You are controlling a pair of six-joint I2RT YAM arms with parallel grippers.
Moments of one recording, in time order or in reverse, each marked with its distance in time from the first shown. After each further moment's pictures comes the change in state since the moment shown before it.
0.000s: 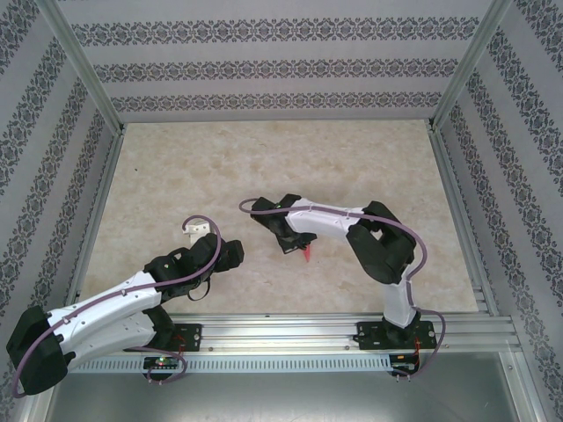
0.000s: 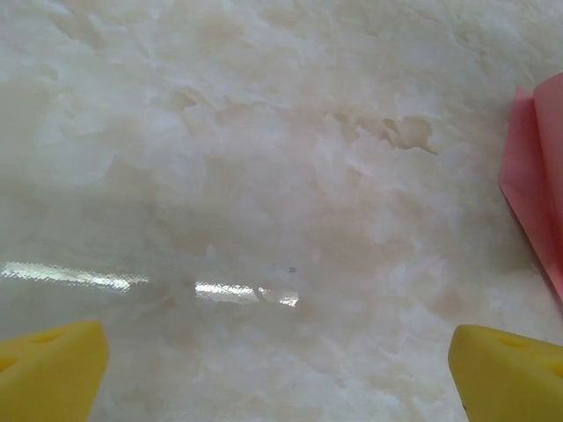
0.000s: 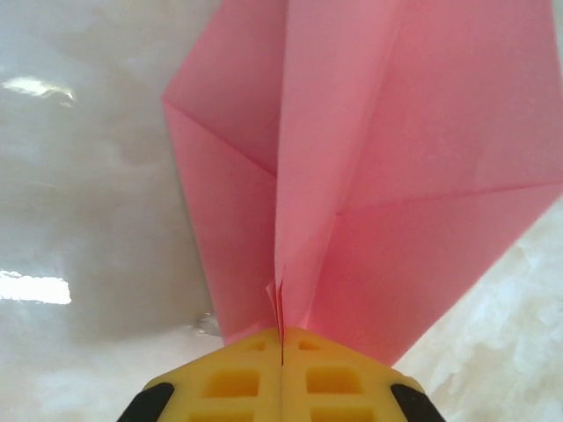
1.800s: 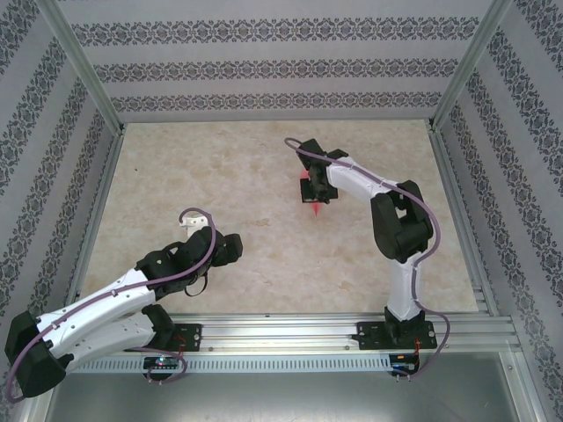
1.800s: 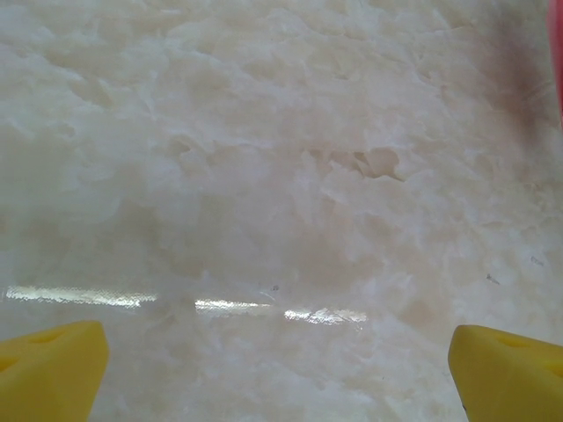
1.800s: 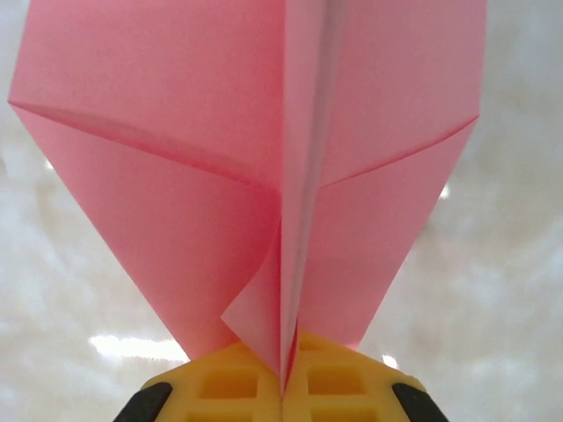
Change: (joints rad) left arm 0.000 -0.027 0.111 -0.108 -0.024 0.048; right arm -0.414 0.091 0.229 0.151 -0.271 -0.181
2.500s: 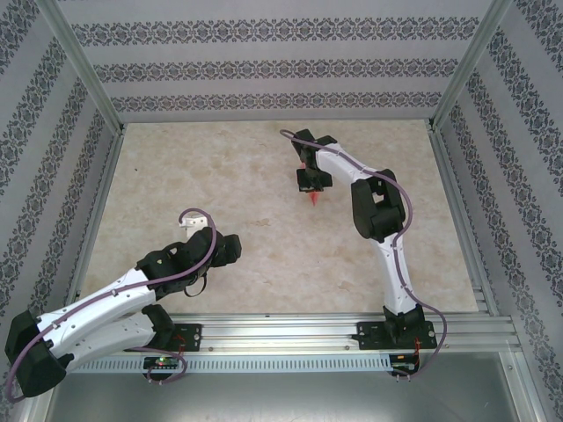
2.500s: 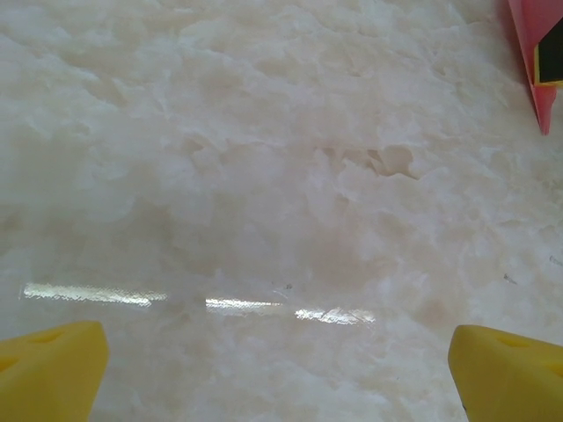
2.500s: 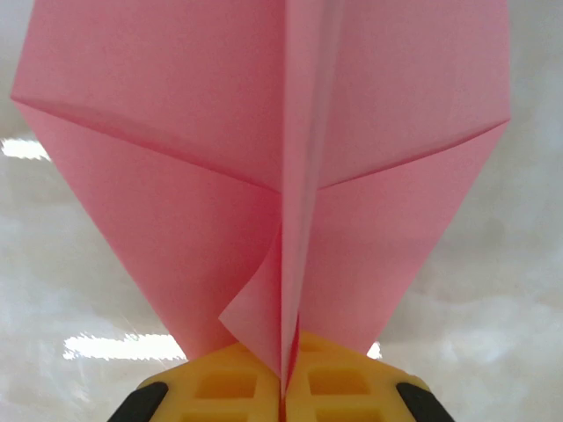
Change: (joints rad) left arm 0.000 0.004 0.000 -0.019 -0.012 0.003; right arm -0.034 0.290 0.343 -0.157 0.024 -0.027
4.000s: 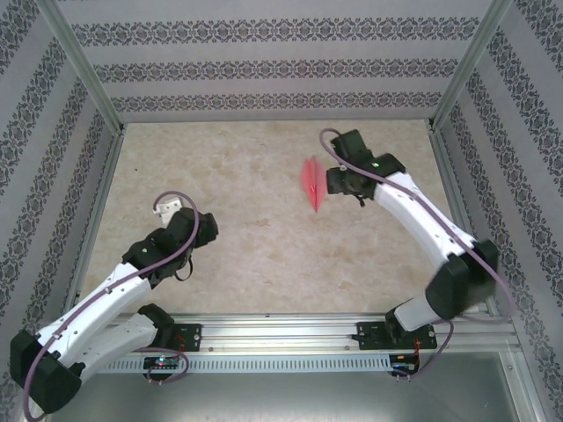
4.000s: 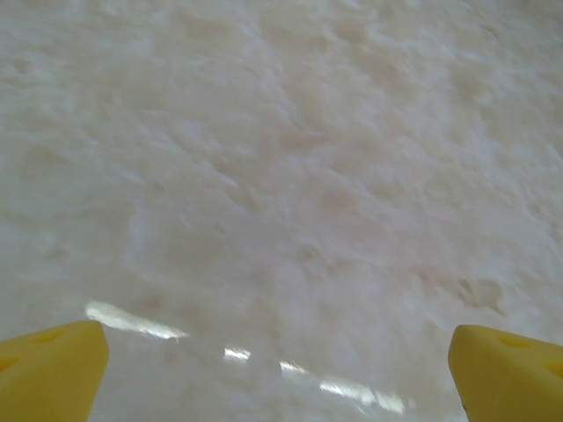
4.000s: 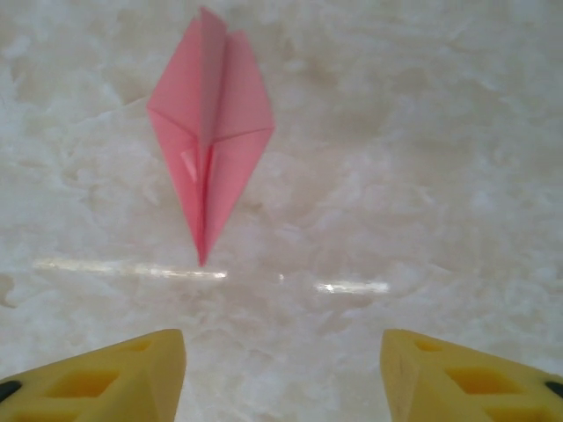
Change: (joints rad) left arm 0.296 -0.007 0.074 -0.032 -0.072 0.102; right arm 0.000 -0.892 -0.594 0.111 0.145 -0.070
